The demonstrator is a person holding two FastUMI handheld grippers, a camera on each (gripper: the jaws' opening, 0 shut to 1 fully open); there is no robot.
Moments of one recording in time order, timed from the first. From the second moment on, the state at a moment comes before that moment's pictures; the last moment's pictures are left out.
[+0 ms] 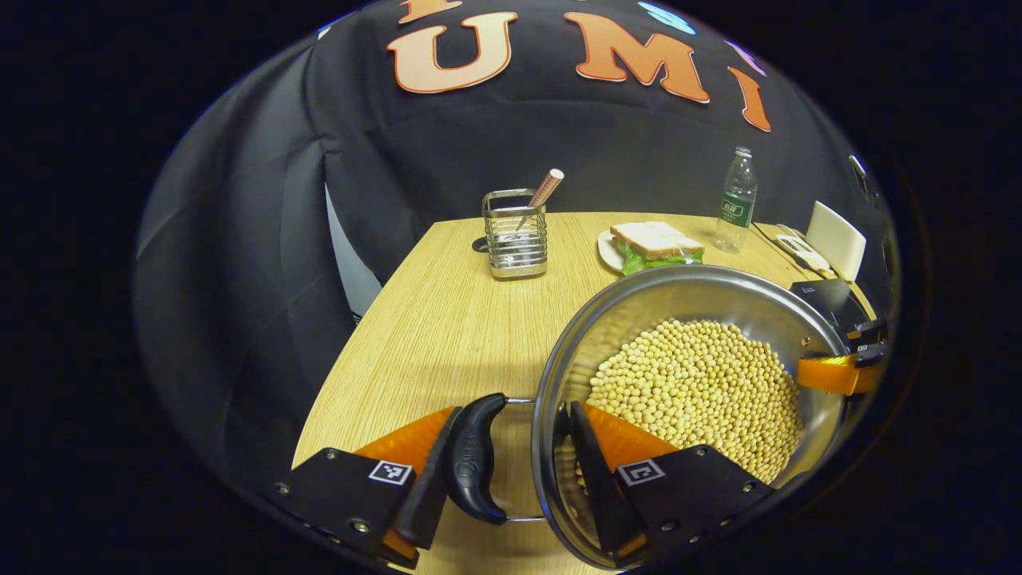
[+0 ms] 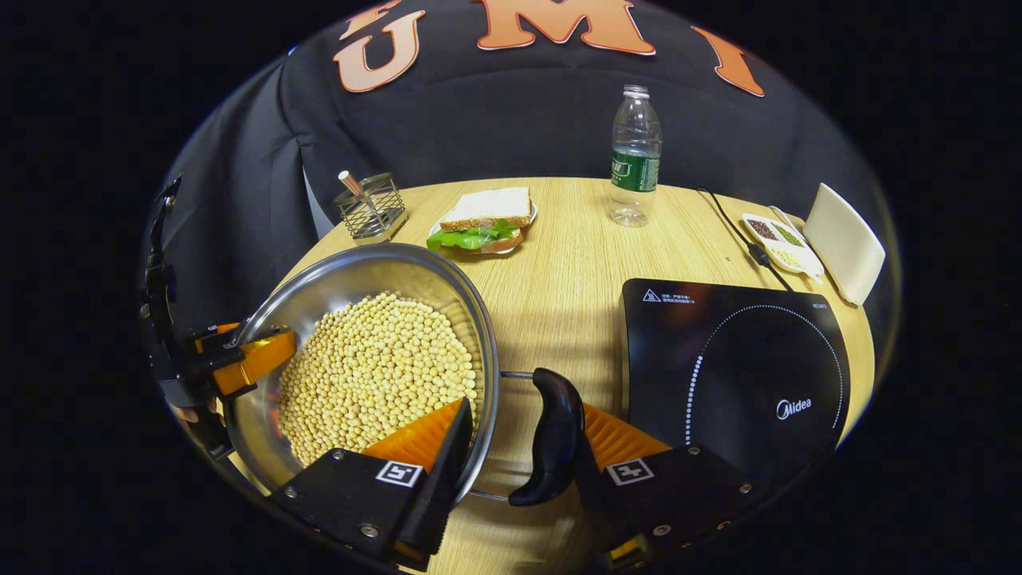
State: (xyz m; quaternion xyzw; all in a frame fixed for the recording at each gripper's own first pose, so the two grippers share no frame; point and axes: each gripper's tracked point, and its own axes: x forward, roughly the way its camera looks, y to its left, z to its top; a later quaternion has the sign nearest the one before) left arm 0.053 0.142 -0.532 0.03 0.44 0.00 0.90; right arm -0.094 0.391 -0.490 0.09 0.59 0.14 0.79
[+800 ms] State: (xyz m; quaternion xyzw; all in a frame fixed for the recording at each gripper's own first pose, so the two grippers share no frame) left arm 0.044 0.143 -0.493 0.00 0.38 0.05 0.92; right arm -0.086 0.391 -0.480 0.14 0.58 0.13 0.79
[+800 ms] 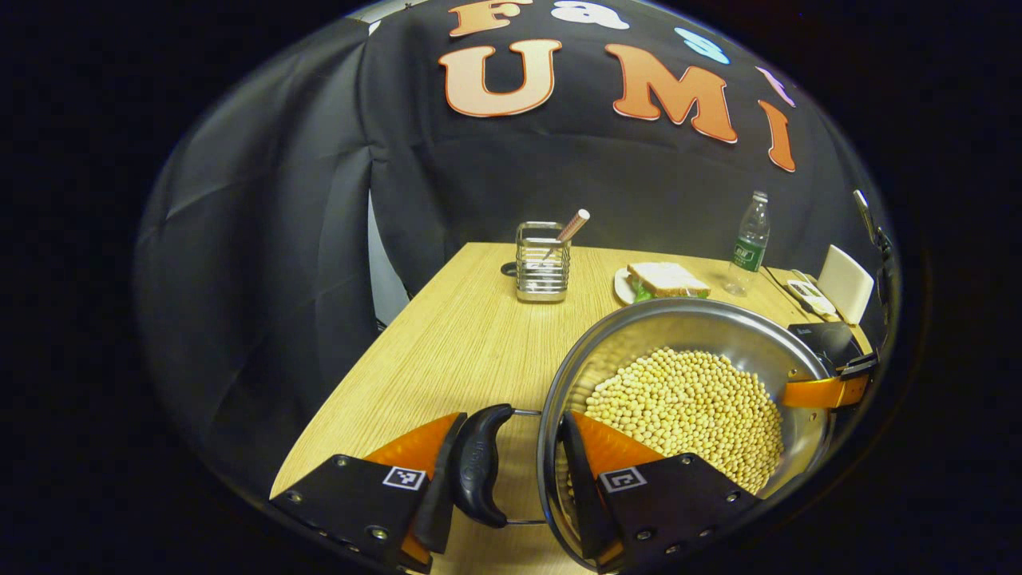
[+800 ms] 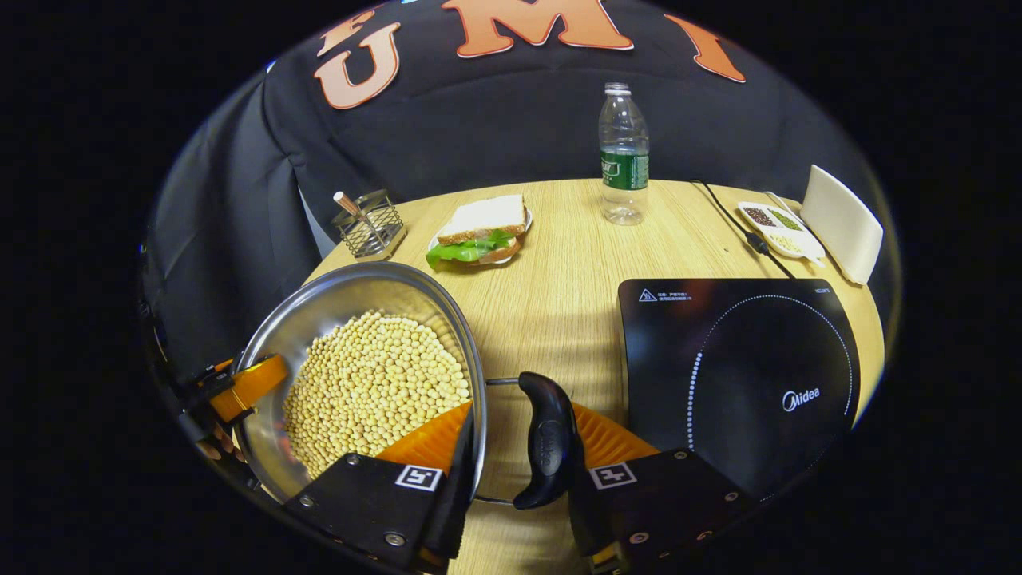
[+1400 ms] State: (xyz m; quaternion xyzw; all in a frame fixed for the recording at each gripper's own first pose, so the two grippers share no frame) left arm 0.049 0.090 -0.410 0.01 0.30 0.03 0.95; right arm -0.069 0.322 -0.422 0.16 0.52 0.10 0.83
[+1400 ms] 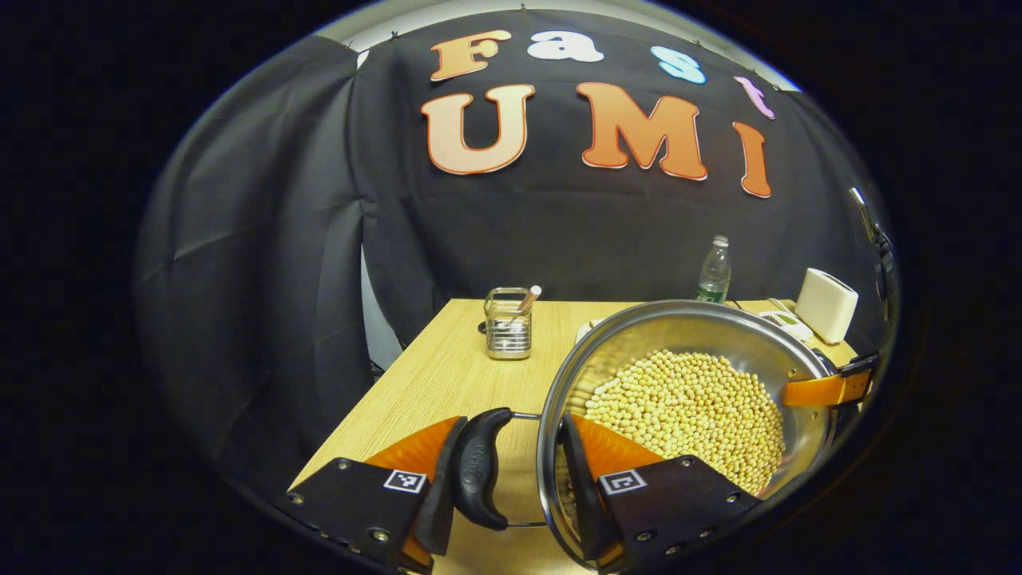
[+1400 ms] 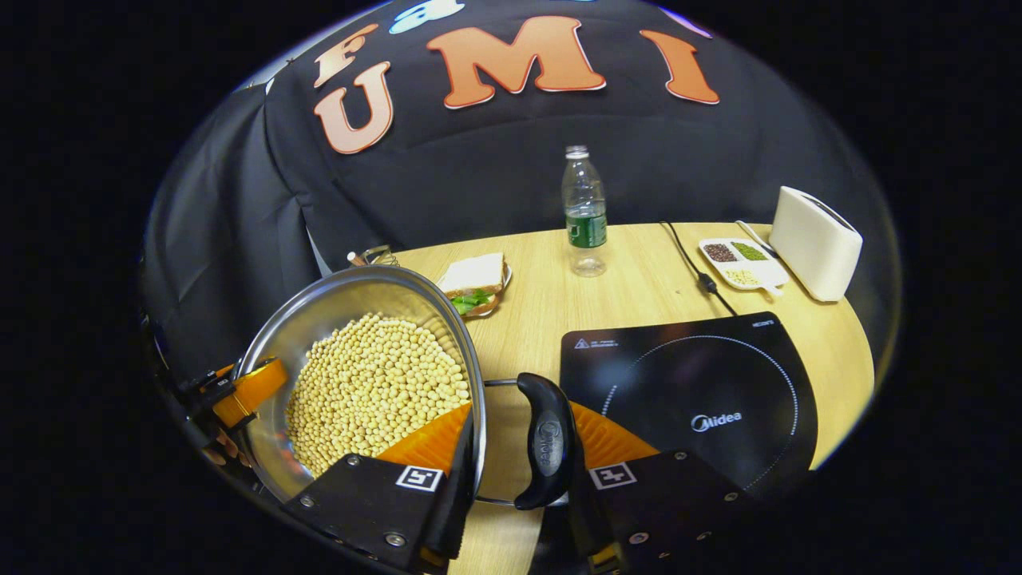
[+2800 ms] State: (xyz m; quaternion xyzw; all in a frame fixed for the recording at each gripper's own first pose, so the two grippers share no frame) left arm 0.098 -0.167 -0.380 0.01 0.27 -0.11 0.96; right arm -0.064 0.071 -0.425 0.18 0.49 -0.03 0.86
